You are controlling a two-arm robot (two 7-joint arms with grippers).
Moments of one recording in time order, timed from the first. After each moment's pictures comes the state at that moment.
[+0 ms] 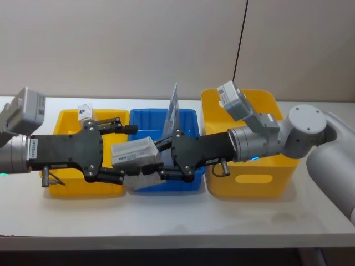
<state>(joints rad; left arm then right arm) -0.64 0.55 0.52 -1.34 -0.50 -0.25 -1.20 0.90 0.27 -0.69 -0.80 0.57 -0.31 1.46</state>
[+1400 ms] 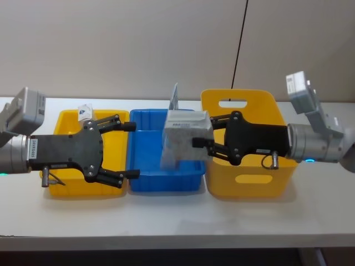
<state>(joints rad) -0.64 0.55 0.52 -1.34 -0.50 -0.25 -1.20 0.71 0.53 -0.58 -1.13 0.63 -0.25 1.20</state>
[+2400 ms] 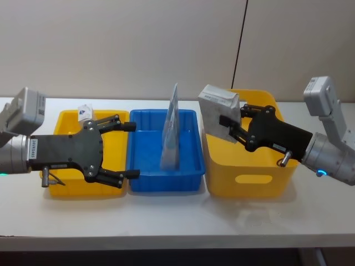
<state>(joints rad) -0.64 0.55 0.52 -1.34 -0.50 -0.25 -1.20 0.49 0.61 -0.46 -1.35 0.55 -0.18 0.70</state>
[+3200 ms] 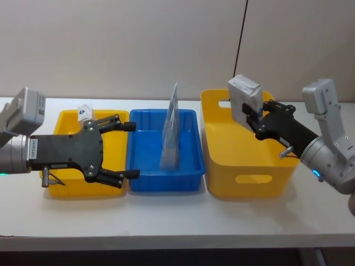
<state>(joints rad) -0.64 0.55 0.52 -1.34 -0.50 -0.25 -1.20 0.41 0.54 -0.40 -1.36 0.42 -0.11 0.32</state>
